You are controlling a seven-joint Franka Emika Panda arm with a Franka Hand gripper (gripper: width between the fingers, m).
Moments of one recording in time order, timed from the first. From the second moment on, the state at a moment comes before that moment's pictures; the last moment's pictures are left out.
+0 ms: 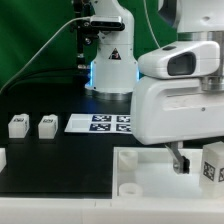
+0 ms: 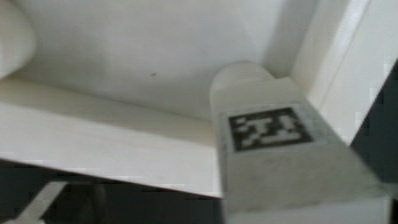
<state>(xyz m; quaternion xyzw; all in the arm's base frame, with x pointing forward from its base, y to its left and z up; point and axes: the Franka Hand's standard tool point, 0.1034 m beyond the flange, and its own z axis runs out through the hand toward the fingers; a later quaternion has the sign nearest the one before) 0.641 0.104 0.069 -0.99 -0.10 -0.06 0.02</state>
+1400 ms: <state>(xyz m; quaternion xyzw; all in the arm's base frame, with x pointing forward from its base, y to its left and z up) 0.636 0.104 0.063 -0.78 0.63 0.05 0.05</state>
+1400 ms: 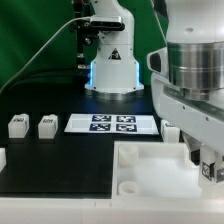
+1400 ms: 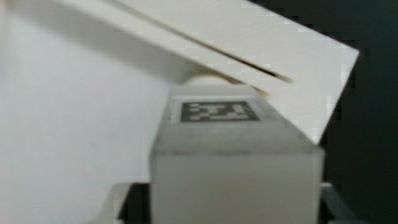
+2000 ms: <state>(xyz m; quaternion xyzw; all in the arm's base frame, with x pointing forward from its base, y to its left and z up) 0.630 0.108 0.064 -0.57 0.82 0.05 0.05</state>
